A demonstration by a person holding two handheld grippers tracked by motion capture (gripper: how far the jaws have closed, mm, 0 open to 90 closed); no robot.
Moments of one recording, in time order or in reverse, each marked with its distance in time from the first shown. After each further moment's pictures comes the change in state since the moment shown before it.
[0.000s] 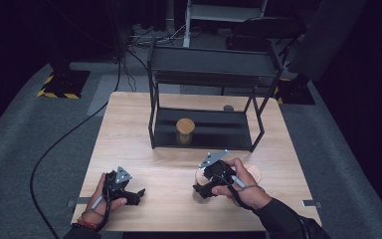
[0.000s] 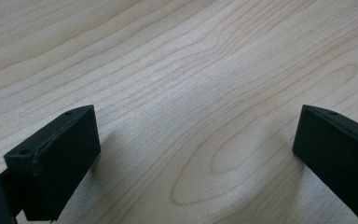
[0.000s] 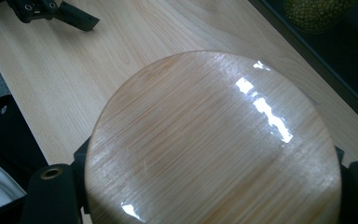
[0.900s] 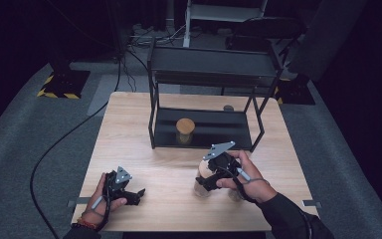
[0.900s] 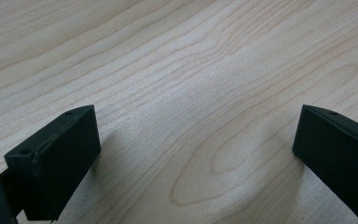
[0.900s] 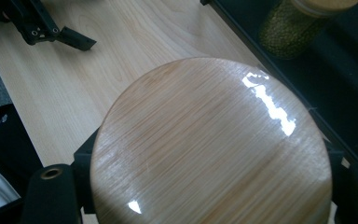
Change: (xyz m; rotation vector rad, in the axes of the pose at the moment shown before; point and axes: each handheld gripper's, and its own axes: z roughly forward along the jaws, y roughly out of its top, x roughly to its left) left arm 0.000 0.000 0.000 0.000 0.000 -0.001; right arm -0.013 0.009 -0.023 -0.038 -0.011 -0.023
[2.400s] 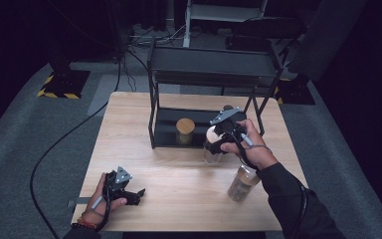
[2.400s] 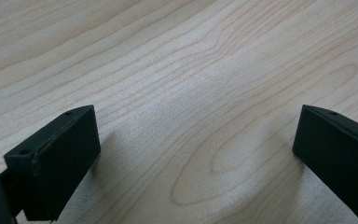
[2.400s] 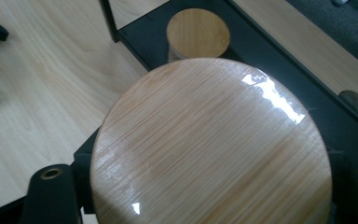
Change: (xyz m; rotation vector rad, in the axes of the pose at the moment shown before) left arm 0.000 0.000 0.000 0.000 -0.001 0.000; right arm -0.060 0.043 -0.001 -0.010 -0.147 0.055
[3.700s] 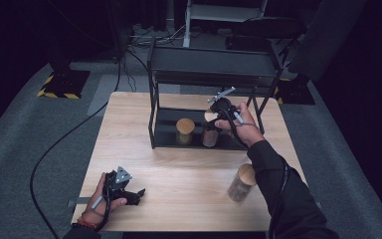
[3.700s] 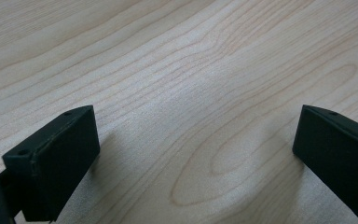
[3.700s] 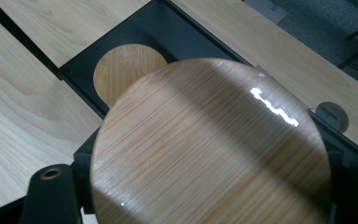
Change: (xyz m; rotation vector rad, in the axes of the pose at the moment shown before) left arm 0.001 0.000 0.000 0.001 -0.004 0.003; right arm -0.045 0.034 0.046 0.009 -0.036 0.107
